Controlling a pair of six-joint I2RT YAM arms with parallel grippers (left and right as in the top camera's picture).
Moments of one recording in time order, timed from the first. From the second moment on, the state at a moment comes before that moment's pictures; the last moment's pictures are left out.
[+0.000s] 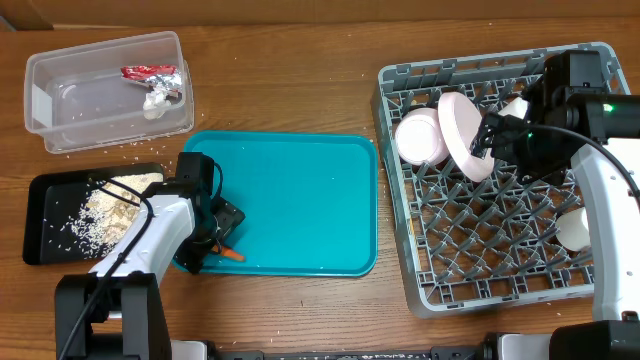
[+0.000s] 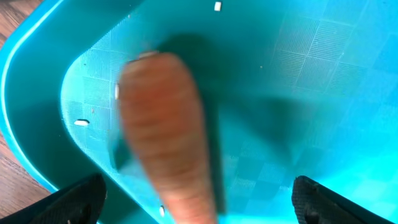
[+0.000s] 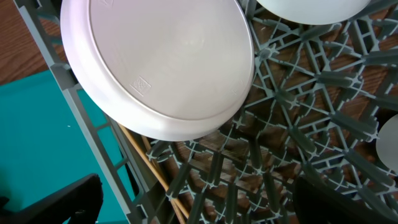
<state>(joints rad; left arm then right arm) -0.01 1.57 0.81 -0.81 -0.04 -0.95 -0.07 1.54 1.54 -1.31 -0.13 0.27</state>
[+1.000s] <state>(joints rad) -0.01 1.57 0.81 -0.78 -0.07 -0.97 -0.07 1.54 1.54 -1.32 -0.13 0.27</state>
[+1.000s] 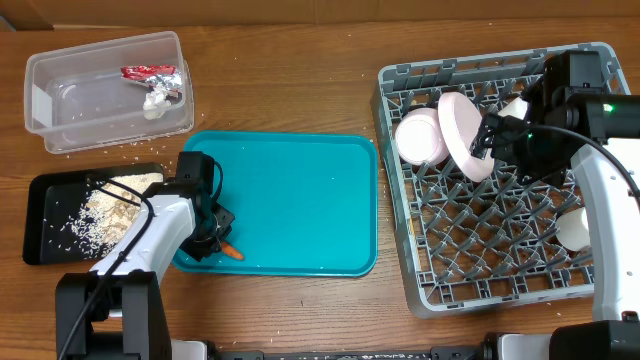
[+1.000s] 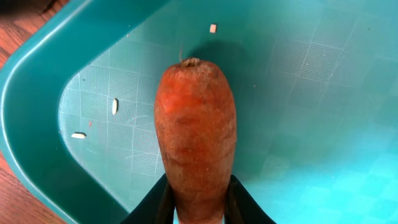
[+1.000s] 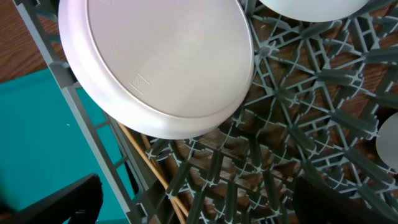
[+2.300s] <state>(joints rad) 0.51 1.70 1.17 -0.76 -0.28 -0.75 -0.07 1.54 1.54 -1.31 -0.12 0.26</state>
